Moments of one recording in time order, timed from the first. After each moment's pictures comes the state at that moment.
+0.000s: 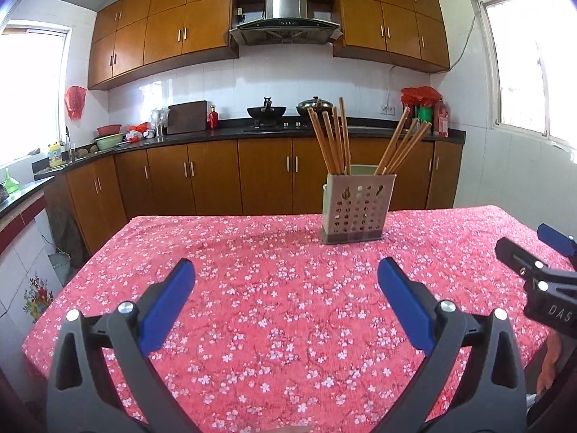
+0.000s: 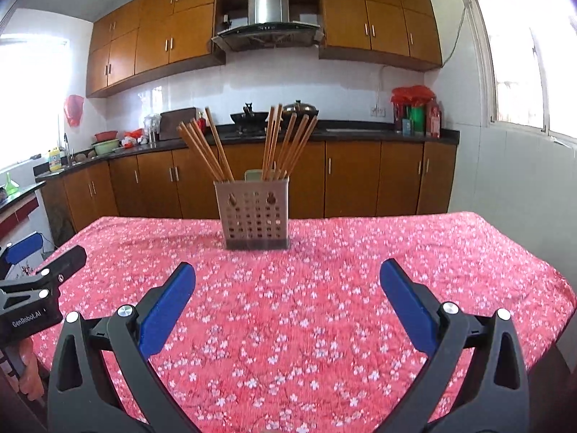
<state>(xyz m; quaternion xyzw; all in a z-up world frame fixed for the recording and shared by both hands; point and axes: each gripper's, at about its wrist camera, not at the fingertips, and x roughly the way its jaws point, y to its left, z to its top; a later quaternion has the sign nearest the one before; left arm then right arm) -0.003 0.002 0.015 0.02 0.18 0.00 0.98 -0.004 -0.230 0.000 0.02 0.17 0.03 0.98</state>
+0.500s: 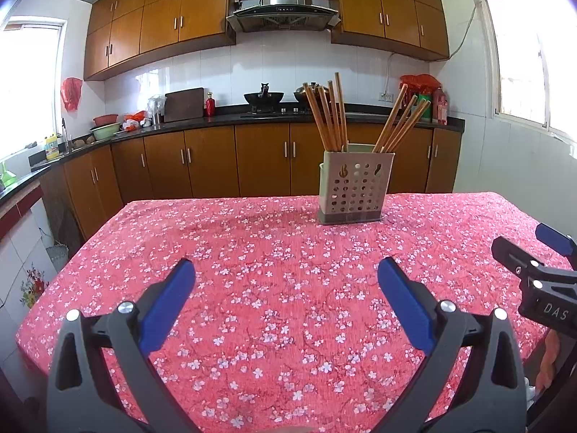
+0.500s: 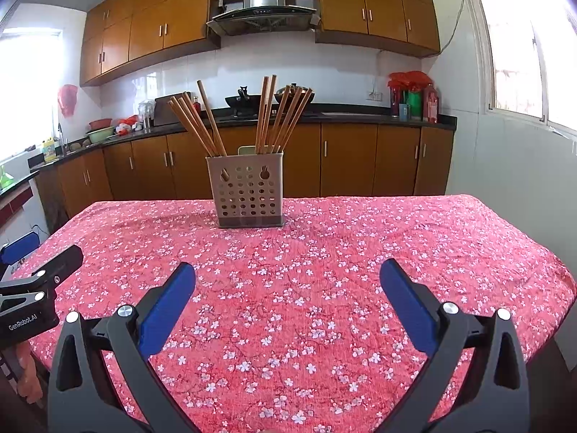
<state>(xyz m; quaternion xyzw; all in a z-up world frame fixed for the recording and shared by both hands) 0.003 -0.002 -0.004 0.02 0.21 -0.01 0.98 0.001 -0.232 -0.016 0.02 0.20 0.02 0.98</state>
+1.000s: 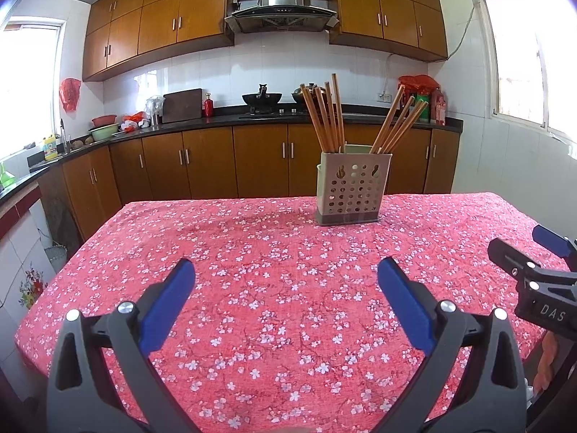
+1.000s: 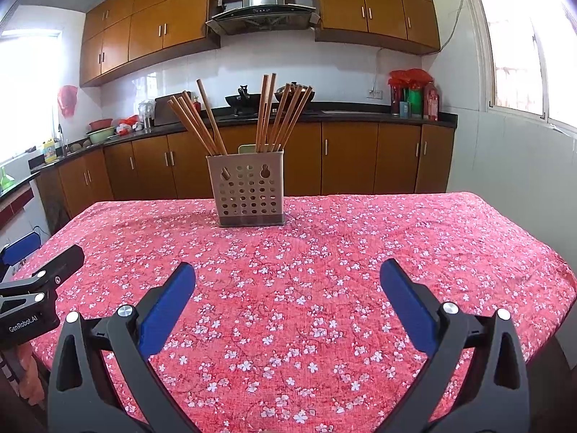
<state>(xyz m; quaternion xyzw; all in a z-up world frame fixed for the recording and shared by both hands) 0.002 -0.005 -0.004 0.02 0.21 -0.01 0.98 0.001 -0.232 -0.017 0.03 0.20 0.02 0.98</state>
